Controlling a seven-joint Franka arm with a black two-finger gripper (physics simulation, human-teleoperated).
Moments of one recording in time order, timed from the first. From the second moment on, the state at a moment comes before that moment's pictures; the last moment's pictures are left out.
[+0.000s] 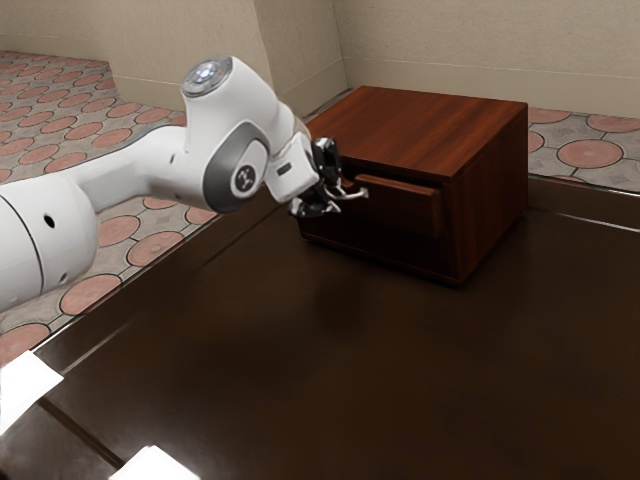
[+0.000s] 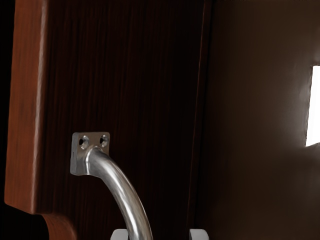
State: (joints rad) arm 0.30 0.36 -0.23 -1.46 0.09 2.38 1.55
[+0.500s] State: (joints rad) arm 0.31 0.22 -0.22 -1.64 0.08 2.38 1.54
